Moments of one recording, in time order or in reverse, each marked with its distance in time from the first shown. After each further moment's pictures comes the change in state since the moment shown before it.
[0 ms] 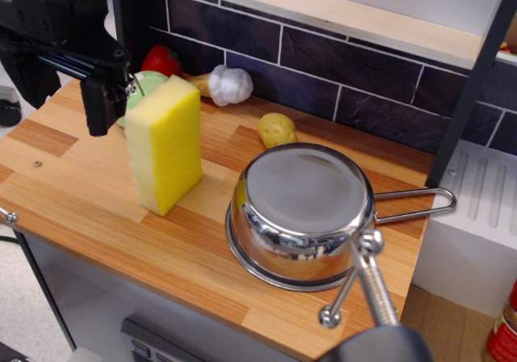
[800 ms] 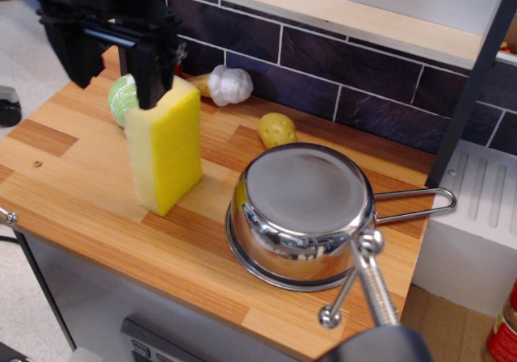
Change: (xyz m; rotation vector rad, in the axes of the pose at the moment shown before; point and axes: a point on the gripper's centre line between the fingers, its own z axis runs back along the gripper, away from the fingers) arm 0.026 -0.024 0.010 -0.080 0.045 0.035
